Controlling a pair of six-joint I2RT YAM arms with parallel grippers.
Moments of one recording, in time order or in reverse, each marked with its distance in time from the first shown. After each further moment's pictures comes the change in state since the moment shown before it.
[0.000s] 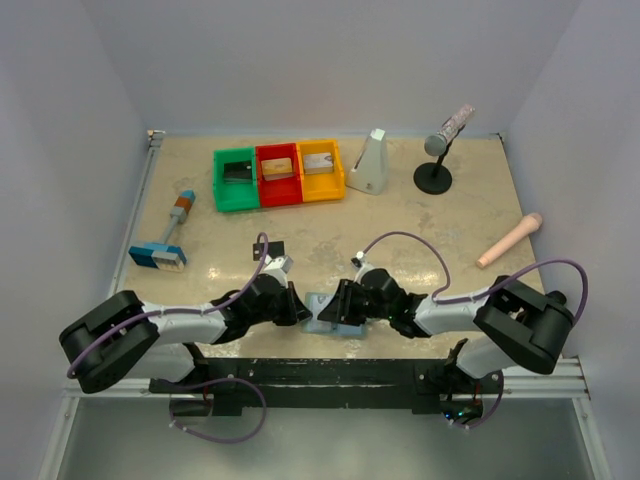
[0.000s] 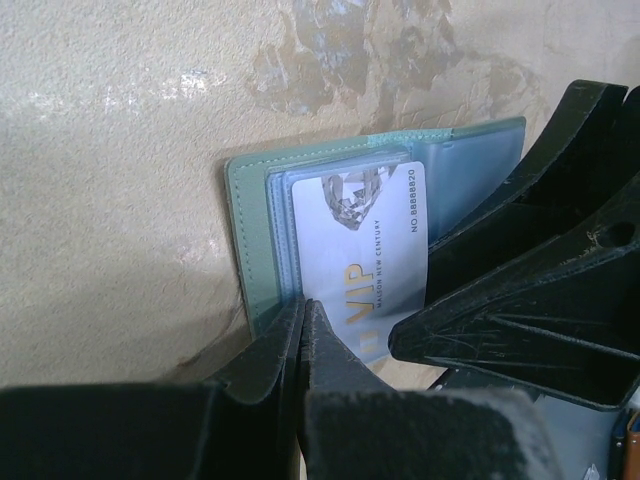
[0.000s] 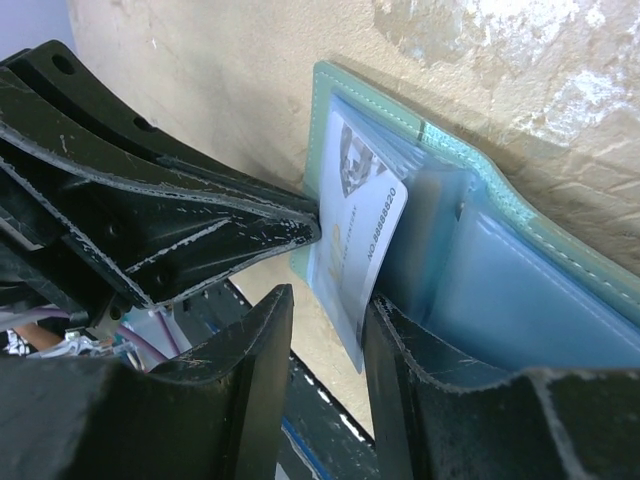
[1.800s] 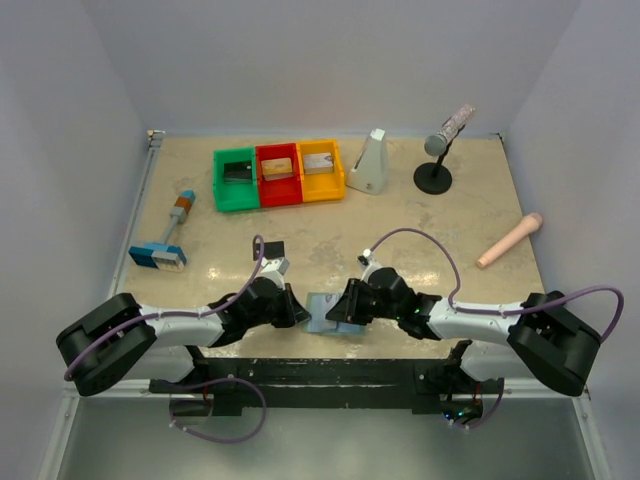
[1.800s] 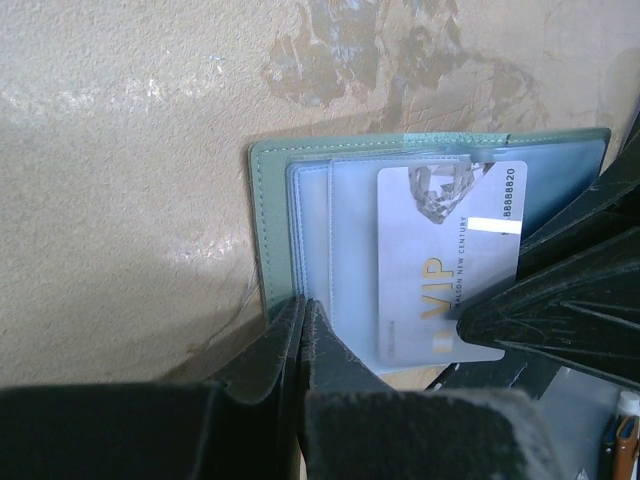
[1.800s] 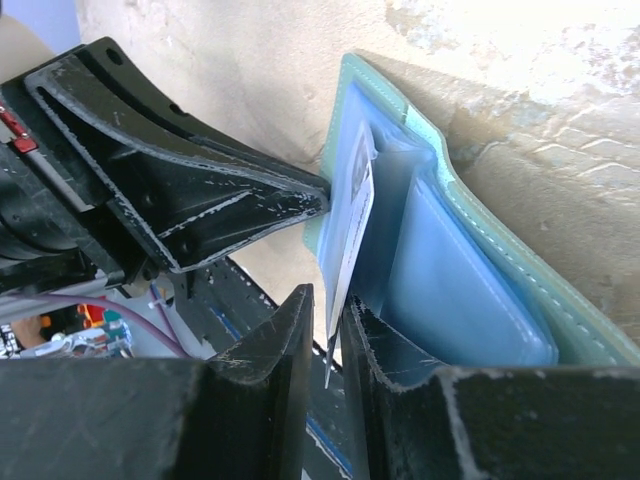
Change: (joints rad) left arm -0.001 -0.023 -0.037 0.024 -0.022 -0.027; right arm -0.009 -0.181 0.002 -0.180 0.020 -0.035
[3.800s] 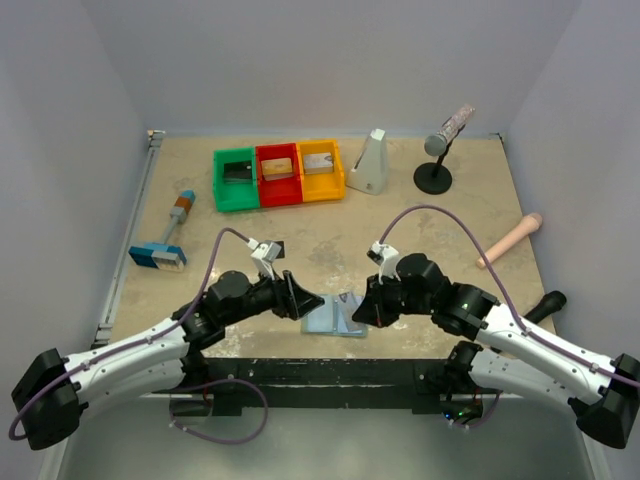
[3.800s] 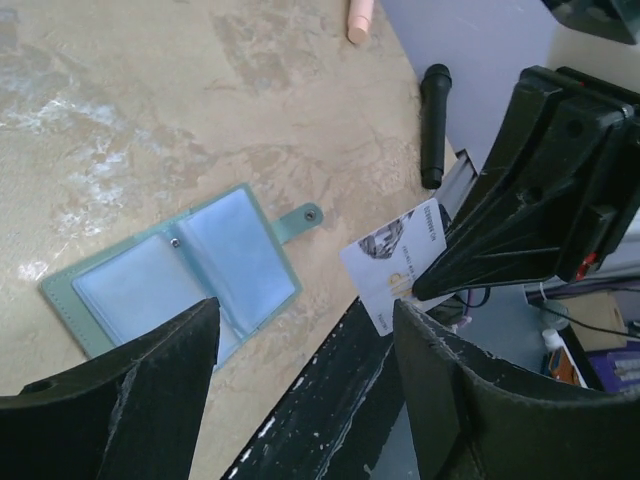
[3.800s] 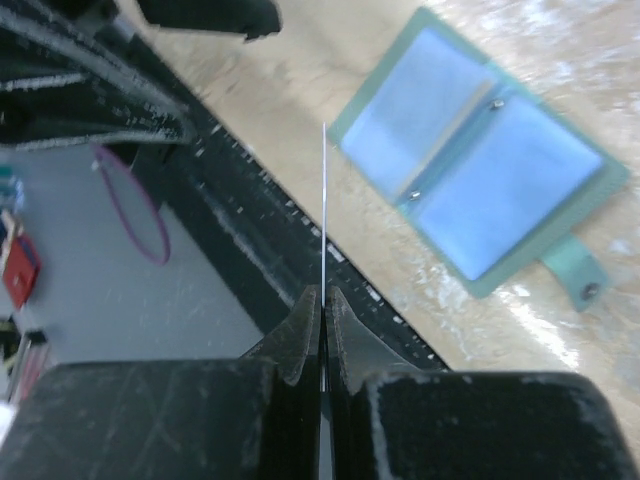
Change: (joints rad) left arm 0.002 -0.455 0.079 -0.161 0.087 0.143; right arm -0.027 -0.442 0.282 -0.793 -0.031 -0.452
